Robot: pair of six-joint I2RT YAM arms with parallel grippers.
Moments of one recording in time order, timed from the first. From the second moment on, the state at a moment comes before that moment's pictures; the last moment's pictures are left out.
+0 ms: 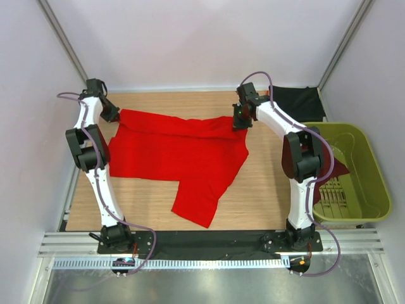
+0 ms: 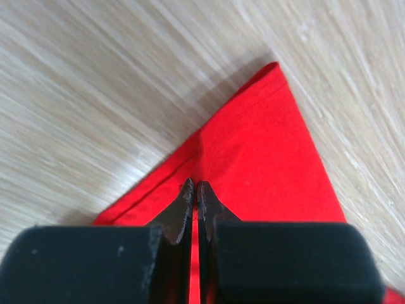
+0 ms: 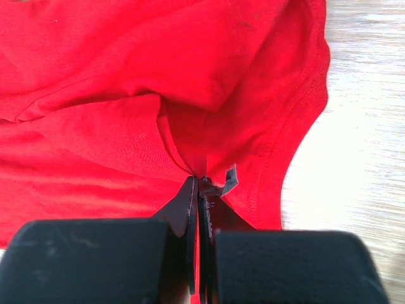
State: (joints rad) left arm 0.24 2.37 2.11 -0.77 0.04 -0.60; right arm 0.33 2.08 1.74 -0.69 -0.06 0.35
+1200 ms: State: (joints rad) left arm 0.24 2.47 2.19 -0.89 -0.01 -0.57; right arm 0.30 1.98 1.60 -0.69 -0.08 0.34
